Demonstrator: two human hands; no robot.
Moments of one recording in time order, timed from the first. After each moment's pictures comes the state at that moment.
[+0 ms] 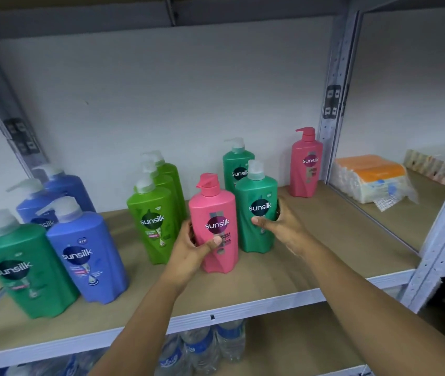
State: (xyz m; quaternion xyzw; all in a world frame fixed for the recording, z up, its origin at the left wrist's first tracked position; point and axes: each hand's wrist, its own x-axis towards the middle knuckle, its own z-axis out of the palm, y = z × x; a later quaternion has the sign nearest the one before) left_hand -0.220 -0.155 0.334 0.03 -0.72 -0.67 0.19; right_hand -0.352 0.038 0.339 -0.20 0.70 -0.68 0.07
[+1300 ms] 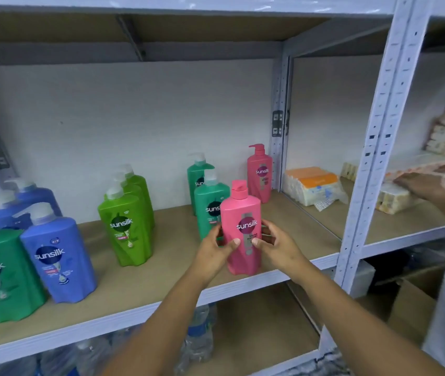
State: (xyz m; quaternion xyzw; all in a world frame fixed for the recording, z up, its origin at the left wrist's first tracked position) left_hand -0.225 -0.033 0.340 -0.05 -0.77 -0.63 0.12; right_hand -0.260 0.139 0.349 -0.20 0.74 -0.64 0.02
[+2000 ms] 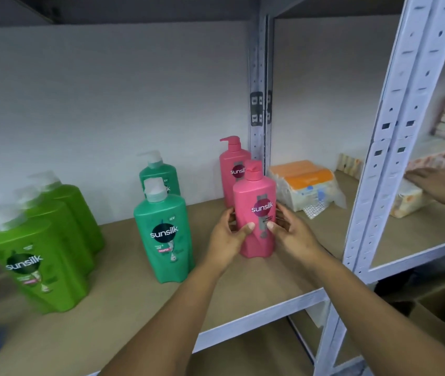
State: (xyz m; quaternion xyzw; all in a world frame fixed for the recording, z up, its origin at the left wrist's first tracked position) left_hand -0.390 0.047 0.323 -0.03 -0.77 -0.63 0.14; right_hand -0.412 0.211 0.330 -0.19 0.74 -0.65 -0.02
